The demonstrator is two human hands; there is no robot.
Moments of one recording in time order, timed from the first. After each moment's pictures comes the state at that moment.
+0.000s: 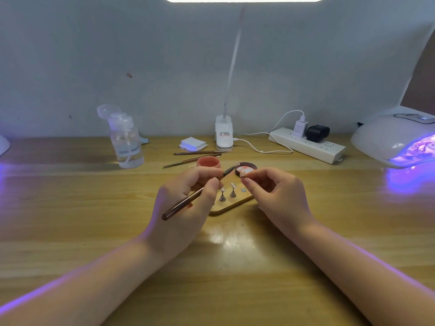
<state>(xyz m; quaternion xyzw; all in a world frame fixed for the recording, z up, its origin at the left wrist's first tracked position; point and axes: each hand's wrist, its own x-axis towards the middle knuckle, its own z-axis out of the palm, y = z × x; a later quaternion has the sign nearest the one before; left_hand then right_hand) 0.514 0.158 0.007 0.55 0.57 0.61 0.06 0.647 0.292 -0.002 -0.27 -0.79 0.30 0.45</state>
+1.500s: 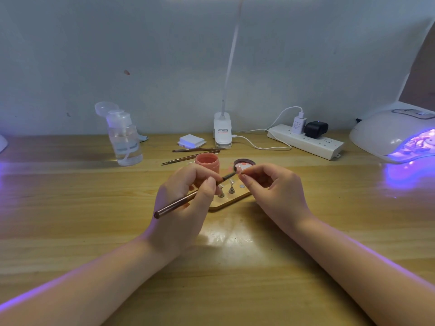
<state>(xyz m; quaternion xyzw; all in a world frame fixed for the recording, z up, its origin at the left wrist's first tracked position) 0.519 0.158 0.005 0.55 0.57 0.61 0.00 0.647 0.291 -0.001 -0.24 -0.80 0.29 0.46</state>
